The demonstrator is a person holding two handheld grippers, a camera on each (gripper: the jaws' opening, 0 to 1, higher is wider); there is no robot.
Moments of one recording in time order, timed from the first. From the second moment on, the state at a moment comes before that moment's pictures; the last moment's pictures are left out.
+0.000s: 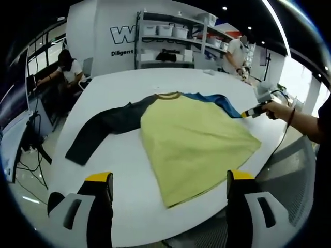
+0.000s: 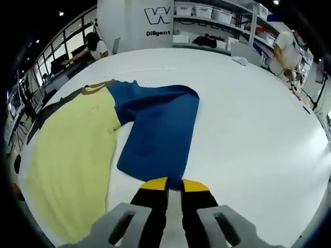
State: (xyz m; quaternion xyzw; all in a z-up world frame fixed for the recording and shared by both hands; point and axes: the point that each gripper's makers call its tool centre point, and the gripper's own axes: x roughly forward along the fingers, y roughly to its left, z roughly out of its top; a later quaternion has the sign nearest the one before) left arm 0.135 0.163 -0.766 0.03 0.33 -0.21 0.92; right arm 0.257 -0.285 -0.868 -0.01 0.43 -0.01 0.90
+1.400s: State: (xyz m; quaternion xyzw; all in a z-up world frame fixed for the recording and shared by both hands) left arm 0.148 0.161 -0.755 0.07 0.29 -0.23 0.92; right arm 0.310 -0.463 -0.859 -0.15 0.48 -0.12 0.85
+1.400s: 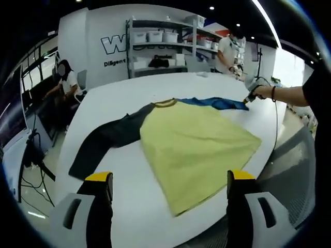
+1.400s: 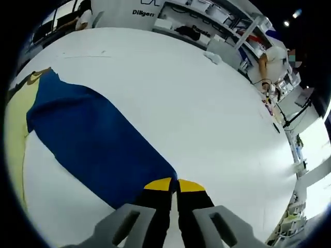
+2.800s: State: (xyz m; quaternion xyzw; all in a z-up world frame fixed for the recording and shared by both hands) left arm 0.142 0.148 -0.753 0.04 0.30 -0.27 0.92; right arm 0.308 -0.475 -0.838 0.01 0.38 -0.15 0.91
